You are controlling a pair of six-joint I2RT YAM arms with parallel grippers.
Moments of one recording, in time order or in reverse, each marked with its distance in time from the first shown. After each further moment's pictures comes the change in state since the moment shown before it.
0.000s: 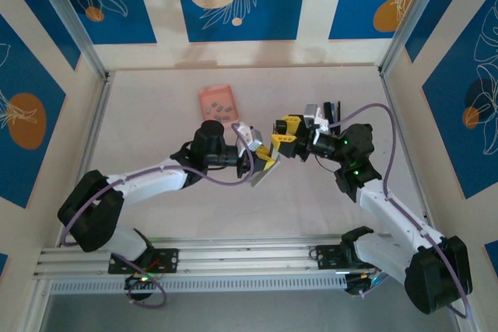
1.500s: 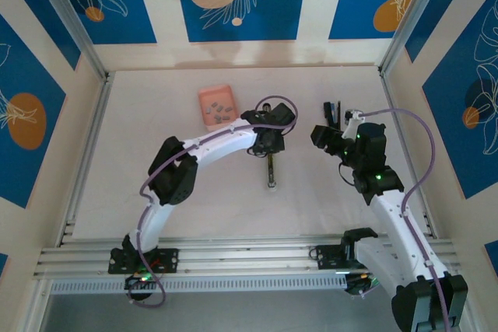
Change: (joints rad) left arm -0.148 0.711 1.043 -1.230 -0.804 -0.919; right arm -0.236 -0.122 0.076 -0.798 0.546 0.283
